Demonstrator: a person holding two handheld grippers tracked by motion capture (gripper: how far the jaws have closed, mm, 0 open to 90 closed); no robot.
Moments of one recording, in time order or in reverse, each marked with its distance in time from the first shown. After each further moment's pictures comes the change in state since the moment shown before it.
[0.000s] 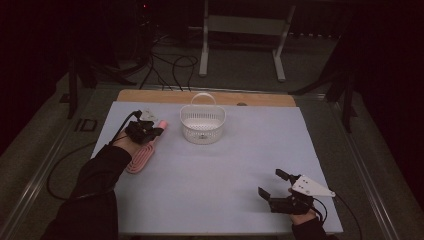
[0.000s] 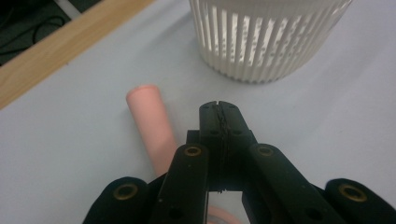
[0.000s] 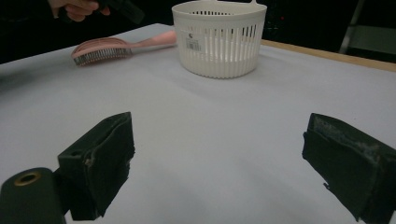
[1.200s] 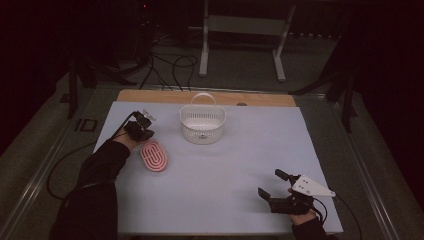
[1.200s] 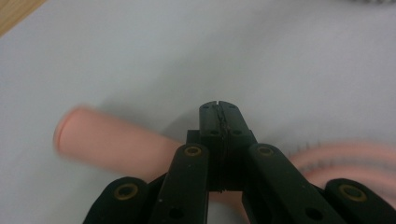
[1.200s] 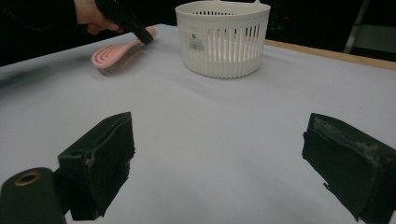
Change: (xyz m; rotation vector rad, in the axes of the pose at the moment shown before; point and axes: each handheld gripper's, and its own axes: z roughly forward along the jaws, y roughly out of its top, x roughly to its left) left arm 0.038 -0.024 0.036 0.222 0.092 -0.047; right arm 0.000 0.000 -0.001 -0.005 0.014 0.003
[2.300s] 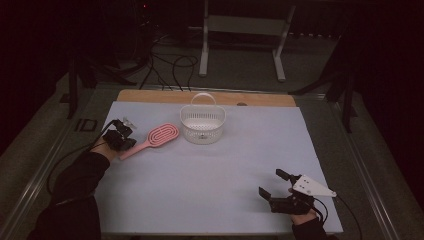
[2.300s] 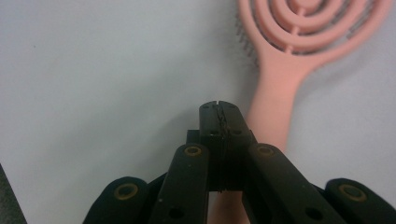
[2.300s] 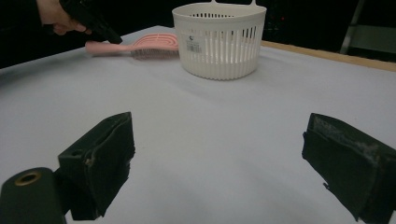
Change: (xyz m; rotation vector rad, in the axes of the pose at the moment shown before) left arm 0.006 -0.049 -0.035 0.044 0.011 -0.035; right arm 0.000 0.001 -0.001 -0.002 -0.013 0.004
